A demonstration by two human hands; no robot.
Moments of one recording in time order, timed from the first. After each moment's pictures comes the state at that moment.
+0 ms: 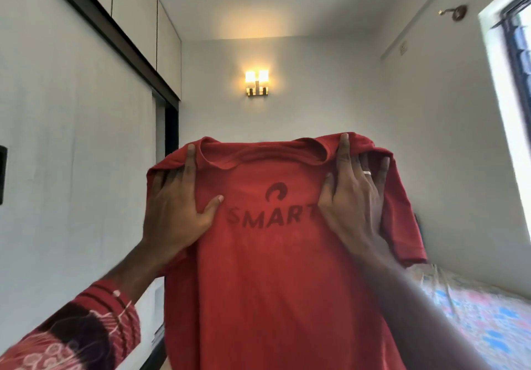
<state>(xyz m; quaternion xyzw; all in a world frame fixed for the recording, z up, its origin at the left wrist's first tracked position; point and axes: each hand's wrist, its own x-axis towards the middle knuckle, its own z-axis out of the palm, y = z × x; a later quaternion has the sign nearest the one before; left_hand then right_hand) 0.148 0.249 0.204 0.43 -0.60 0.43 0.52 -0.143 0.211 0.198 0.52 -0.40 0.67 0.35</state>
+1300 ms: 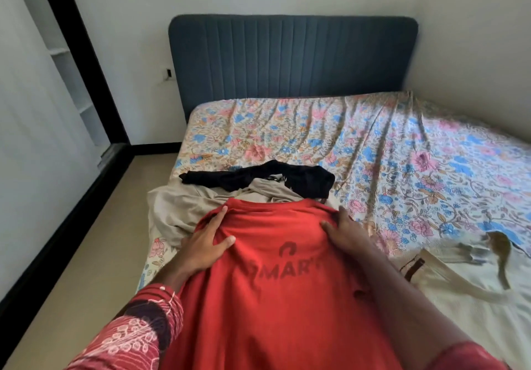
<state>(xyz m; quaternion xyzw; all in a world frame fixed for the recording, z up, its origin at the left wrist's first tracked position) 0.114 -0.045 -0.268 0.63 -0.73 -0.23 0.14 -0.252 -0.069 -0.273 0.59 -0.76 0.14 -0.23</state>
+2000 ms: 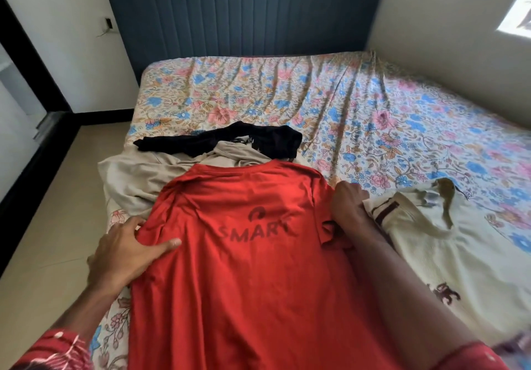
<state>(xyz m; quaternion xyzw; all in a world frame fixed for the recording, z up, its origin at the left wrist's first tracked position) 0.157 0.025 -0.279 0.78 -0.59 -0.14 0.14 -0.270 -0.013 -0.240 0.53 -0.85 0.05 -0.03</state>
